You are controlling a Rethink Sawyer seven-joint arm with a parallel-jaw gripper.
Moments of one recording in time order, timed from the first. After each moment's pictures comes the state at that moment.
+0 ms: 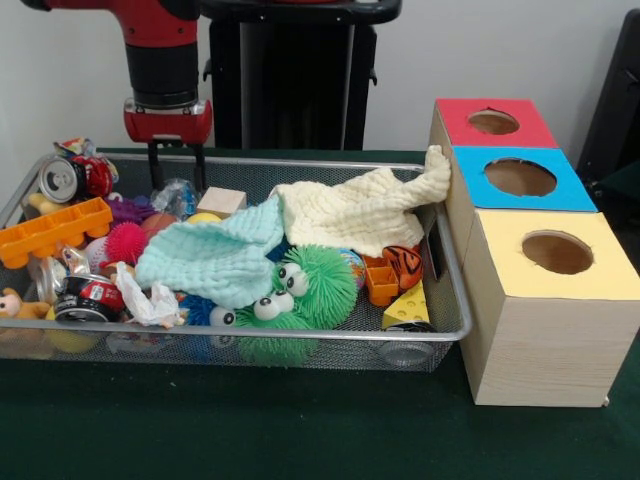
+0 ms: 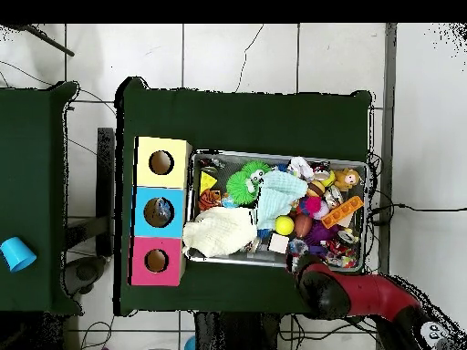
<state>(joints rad) -0.90 -0.59 0.26 1.97 -0.79 0.16 1.82</state>
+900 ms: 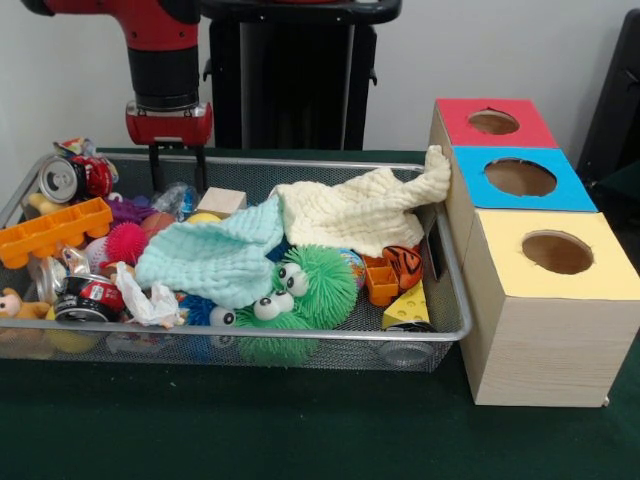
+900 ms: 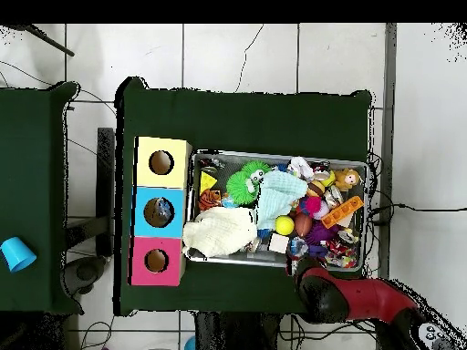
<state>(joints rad) -0.90 -0.56 0.24 1.97 -0.83 0.11 1.82</state>
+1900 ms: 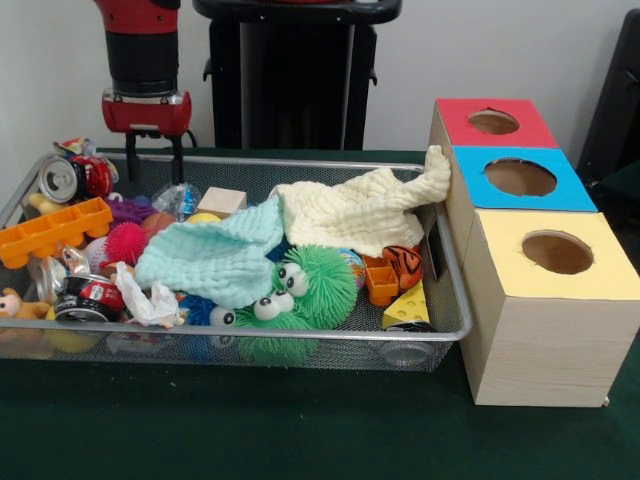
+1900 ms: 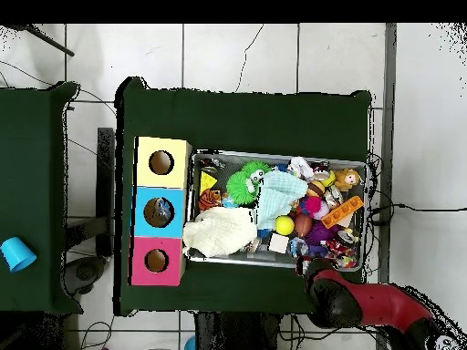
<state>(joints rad) -0.96 -0.62 0.26 1.98 -0.83 0.12 1.82</state>
